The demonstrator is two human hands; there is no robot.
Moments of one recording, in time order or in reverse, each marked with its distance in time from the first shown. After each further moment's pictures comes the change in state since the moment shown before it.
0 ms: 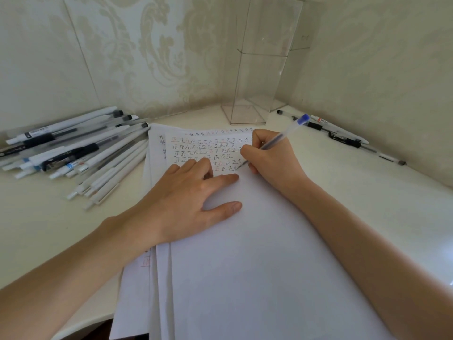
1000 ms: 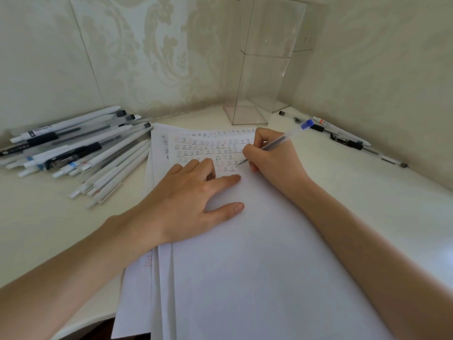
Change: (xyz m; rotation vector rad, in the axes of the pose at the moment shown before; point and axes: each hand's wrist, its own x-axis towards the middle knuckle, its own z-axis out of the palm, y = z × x) left_hand 0.000 -0.001 0.002 0.048 0.007 0.005; right_hand -0.001 -0.002 -0.001 -0.014 0.010 -0.007
